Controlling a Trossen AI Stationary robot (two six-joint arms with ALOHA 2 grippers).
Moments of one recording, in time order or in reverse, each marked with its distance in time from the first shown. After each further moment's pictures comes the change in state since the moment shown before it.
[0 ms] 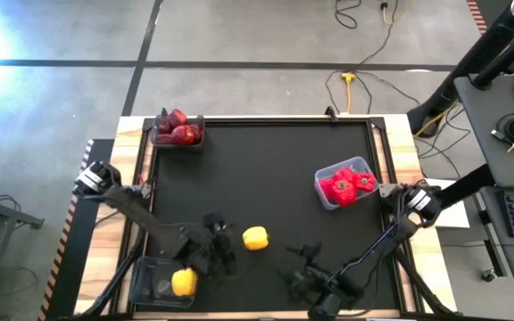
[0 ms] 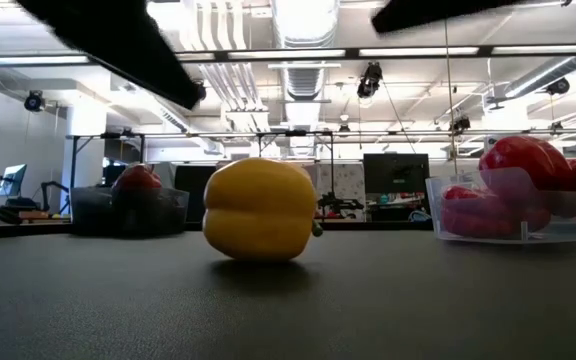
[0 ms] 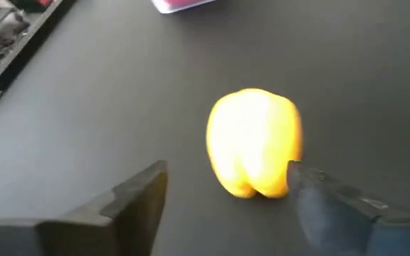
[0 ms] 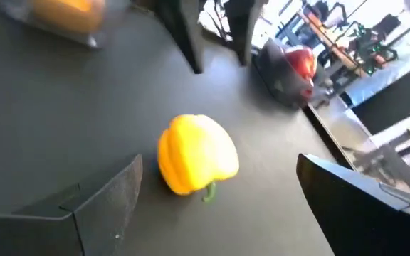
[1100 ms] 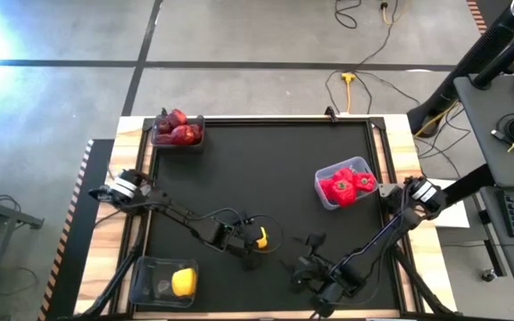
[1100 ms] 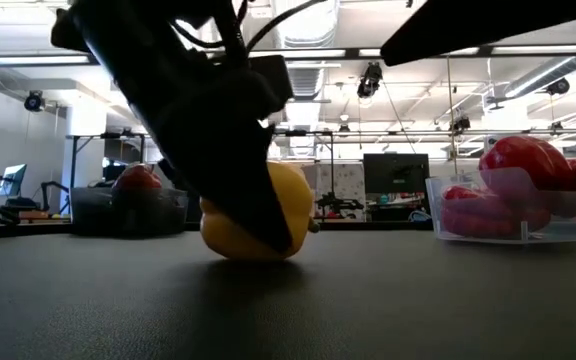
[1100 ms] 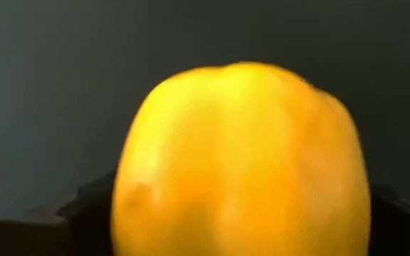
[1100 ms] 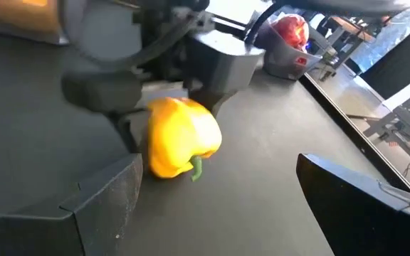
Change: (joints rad) left arm 0.256 0.255 0.000 0.330 0.411 0.063; right arm -0.025 -0.078 -0.125 -0.012 -0.026 0.179
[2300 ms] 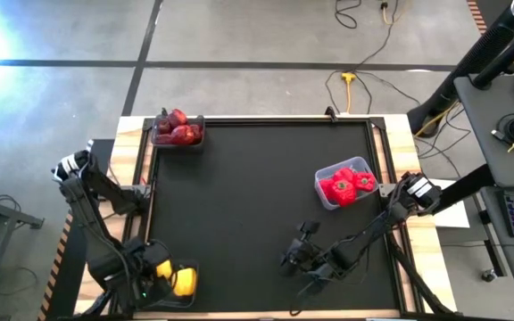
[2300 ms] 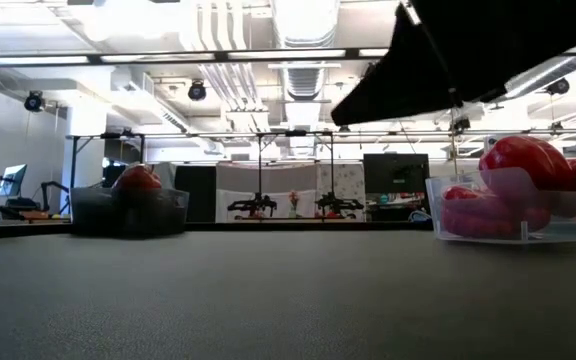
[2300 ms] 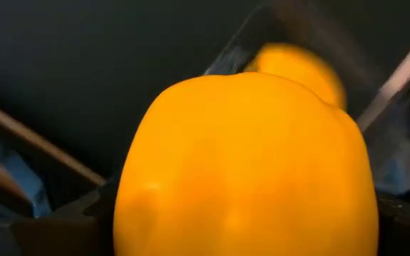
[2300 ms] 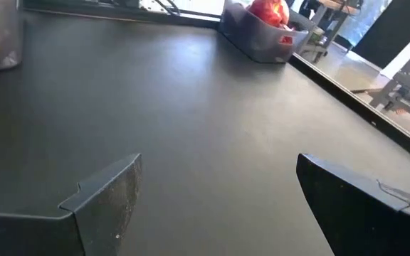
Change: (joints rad) left arm -0.699 -0.482 0.062 -0.970 0.203 -1.135; right arm -0.118 0.002 -0.185 0.381 -0.002 -0.033
